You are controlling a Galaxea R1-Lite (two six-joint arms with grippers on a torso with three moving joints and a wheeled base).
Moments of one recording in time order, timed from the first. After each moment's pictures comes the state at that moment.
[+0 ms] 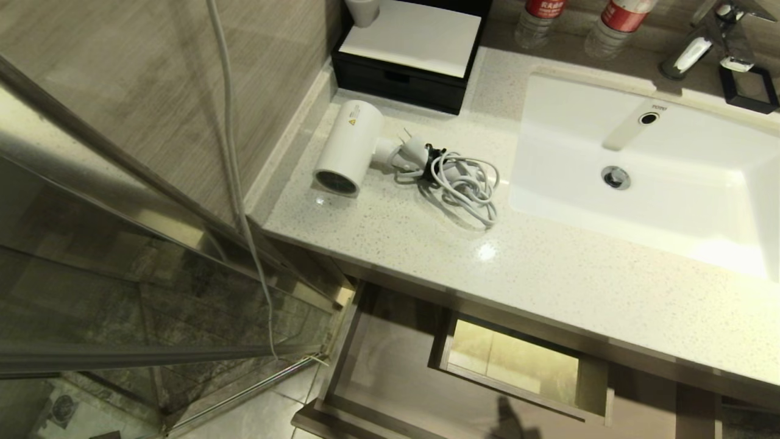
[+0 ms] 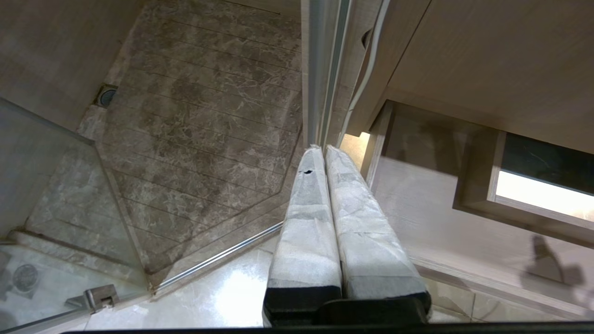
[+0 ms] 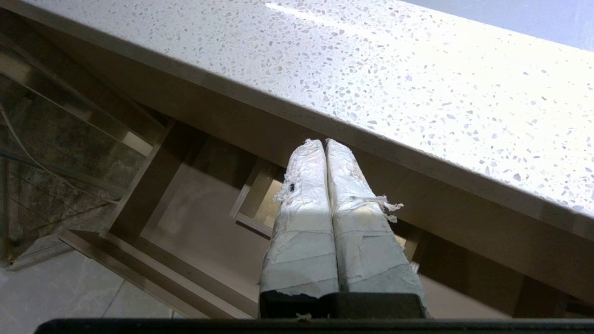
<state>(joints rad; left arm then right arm) 0.00 0.00 0.00 0.00 0.00 0.00 0.14 0.00 0.00 -0.11 0.01 -0.03</state>
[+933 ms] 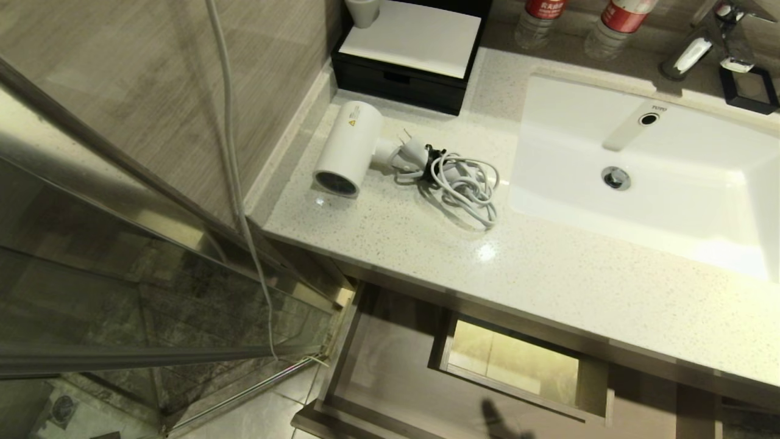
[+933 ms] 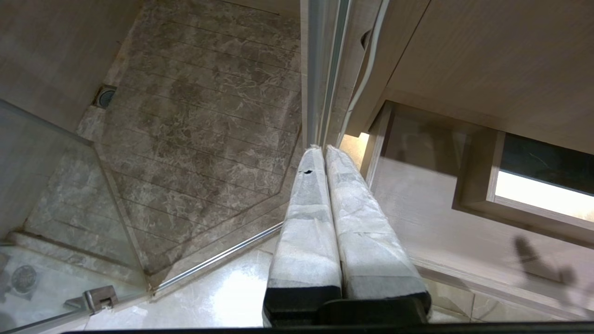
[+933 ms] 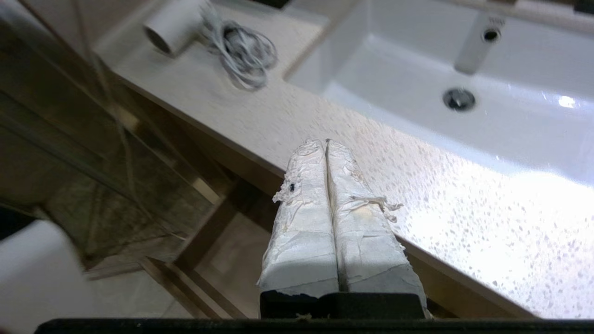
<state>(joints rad) 0.00 0.00 0.00 0.00 0.00 0.00 0.14 0.00 -0.63 0.35 0.22 -0.01</state>
